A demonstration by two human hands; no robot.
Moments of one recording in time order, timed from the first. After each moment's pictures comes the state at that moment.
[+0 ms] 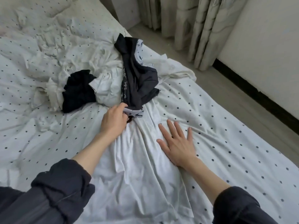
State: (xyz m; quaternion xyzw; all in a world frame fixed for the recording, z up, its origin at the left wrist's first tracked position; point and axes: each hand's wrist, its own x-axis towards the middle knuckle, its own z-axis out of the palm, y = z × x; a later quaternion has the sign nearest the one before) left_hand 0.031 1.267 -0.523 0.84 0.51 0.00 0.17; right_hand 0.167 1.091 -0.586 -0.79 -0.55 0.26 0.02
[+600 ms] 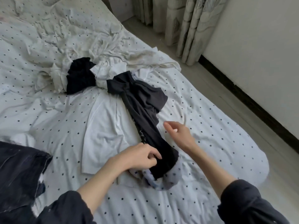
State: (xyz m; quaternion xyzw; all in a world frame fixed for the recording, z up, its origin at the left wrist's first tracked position) left_hand -0.003 1.079 -0.439 0.81 0.29 -0.31 0.41; right_hand 0.149 1.004 -0.472 -0.78 -0.30 0.44 0.33
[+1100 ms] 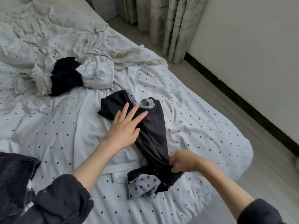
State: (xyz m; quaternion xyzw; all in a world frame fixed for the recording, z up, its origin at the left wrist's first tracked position) left_hand -0.003 1.116 -0.457 0.93 0.29 -0.12 0.19; right_hand 0.144 0.938 -0.471 -0.67 -0.49 0.56 -0.09
